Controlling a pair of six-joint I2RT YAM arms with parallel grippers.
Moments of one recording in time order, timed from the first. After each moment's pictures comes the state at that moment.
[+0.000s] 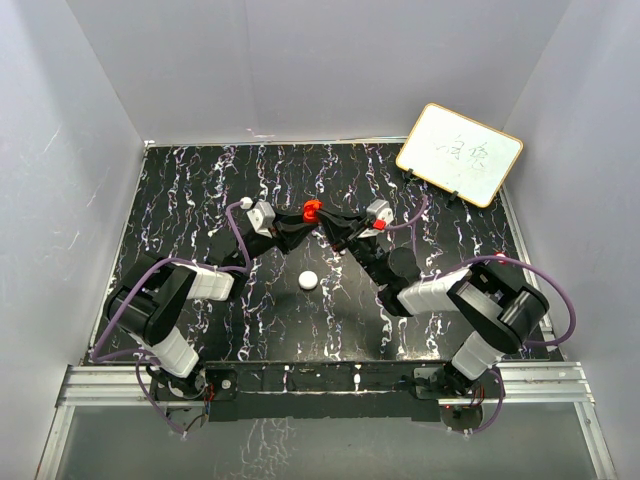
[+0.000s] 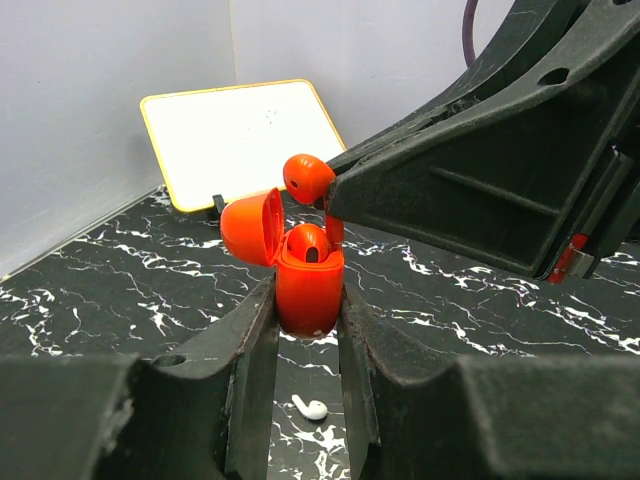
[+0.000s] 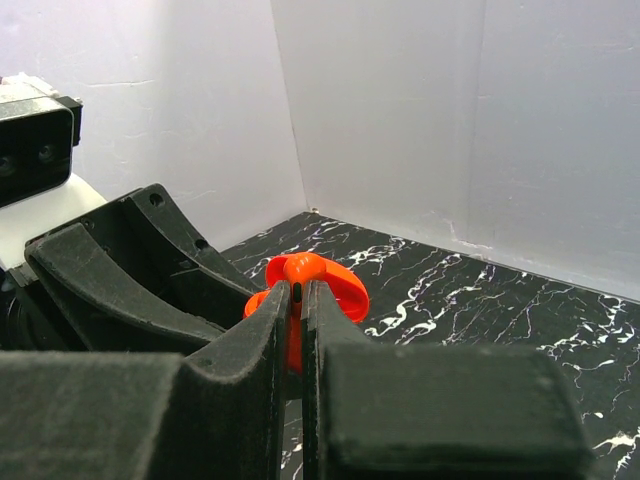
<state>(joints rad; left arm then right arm) -0.48 1.64 0.51 1.47 0.62 -0.20 0.77 1.60 0.52 1.53 0.03 0.14</state>
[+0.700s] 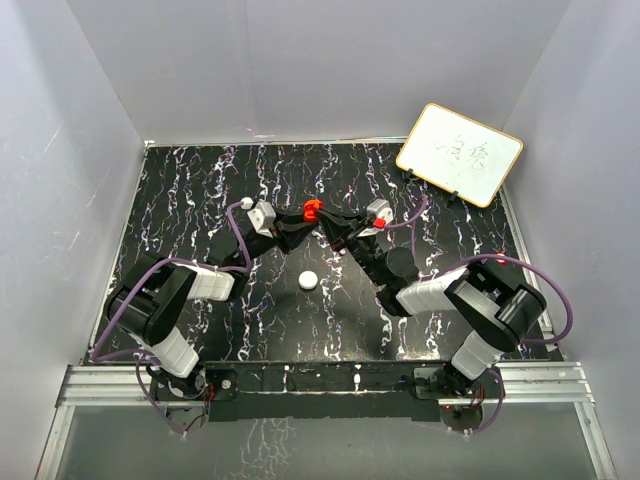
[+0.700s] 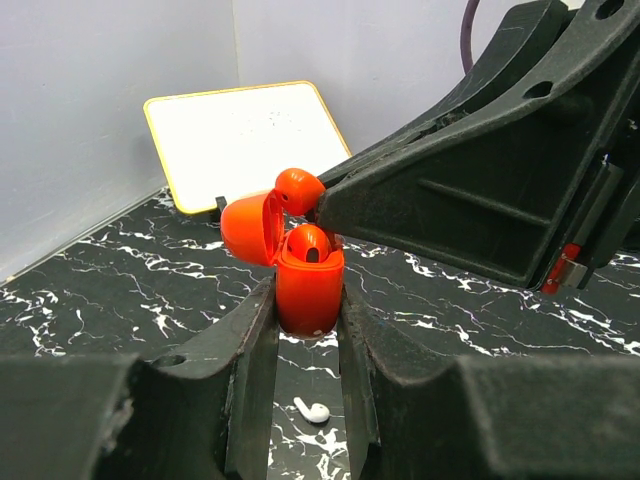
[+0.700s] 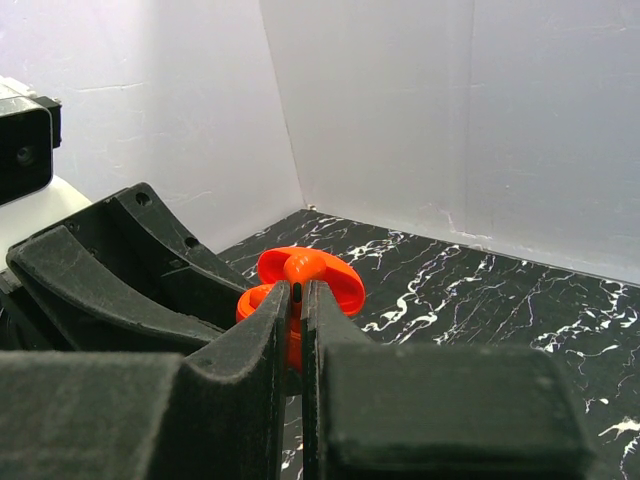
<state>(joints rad) -0.48 1.64 0.51 1.47 0.60 -0.19 0.77 1.61 0.53 1.53 0.07 0.16</state>
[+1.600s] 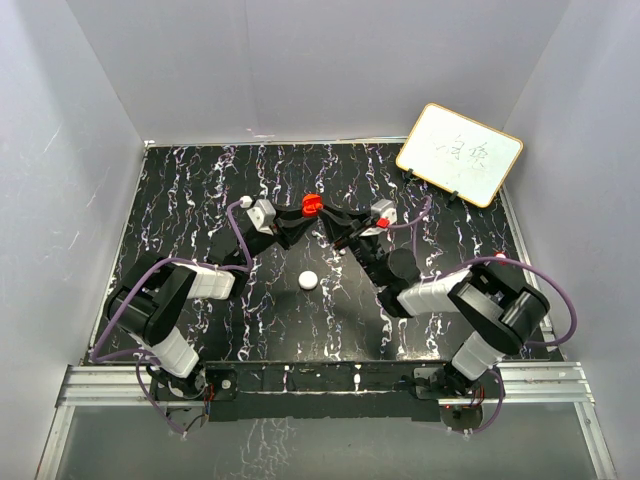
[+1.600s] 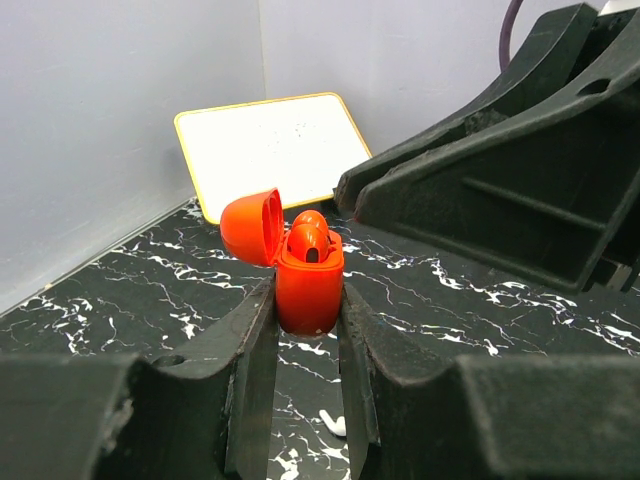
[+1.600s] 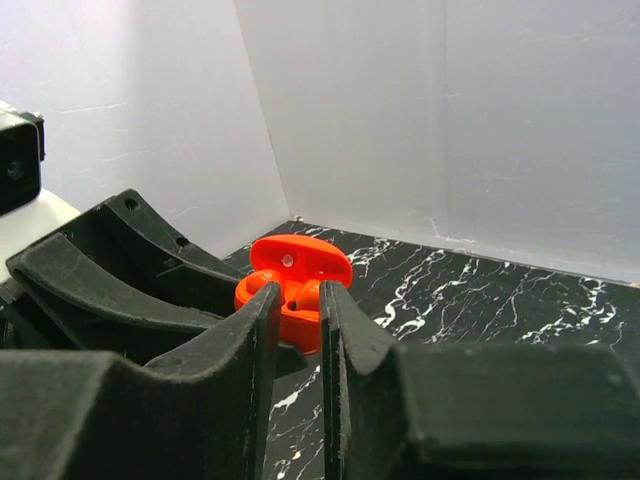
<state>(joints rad) -0.49 1.64 0.53 1.47 0.56 -0.16 0.78 1.60 0.52 1.53 0.12 0.17</state>
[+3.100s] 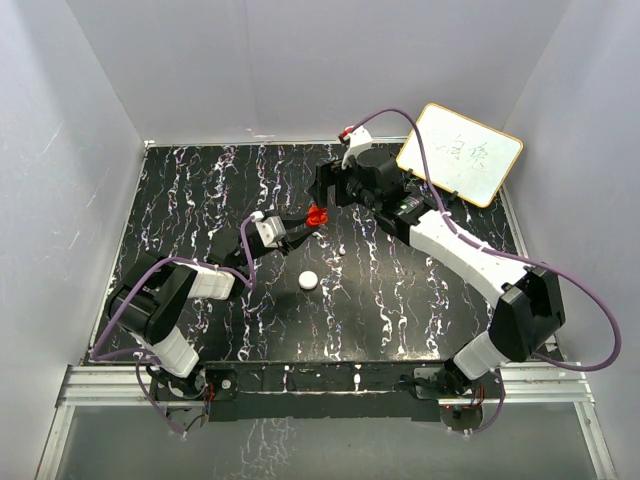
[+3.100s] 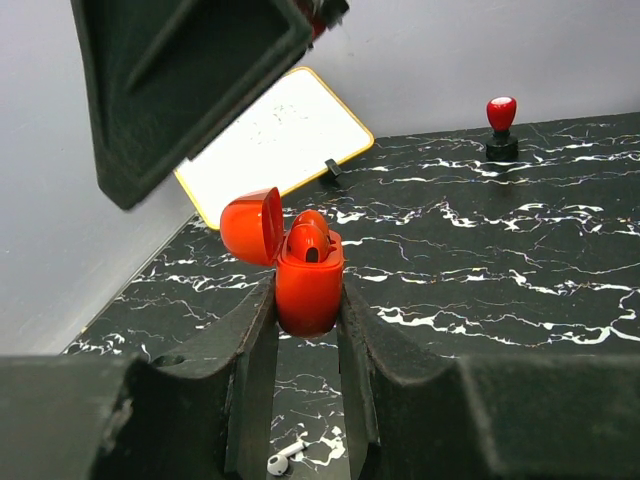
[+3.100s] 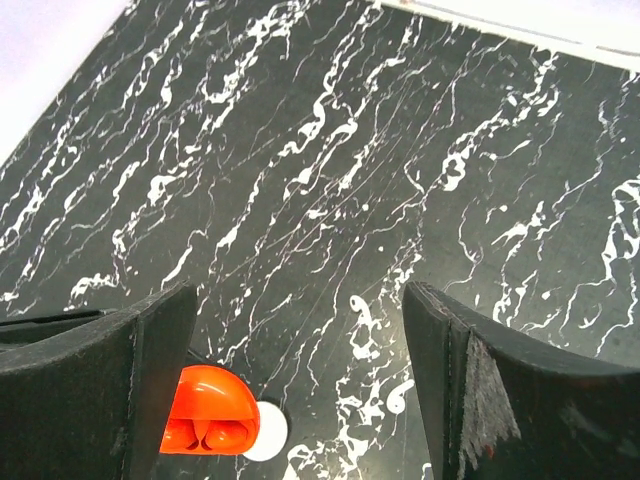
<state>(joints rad) -0.48 1.64 0.52 1.44 0.72 0.10 0.63 1.51 1.31 -0.11 0.01 0.23</state>
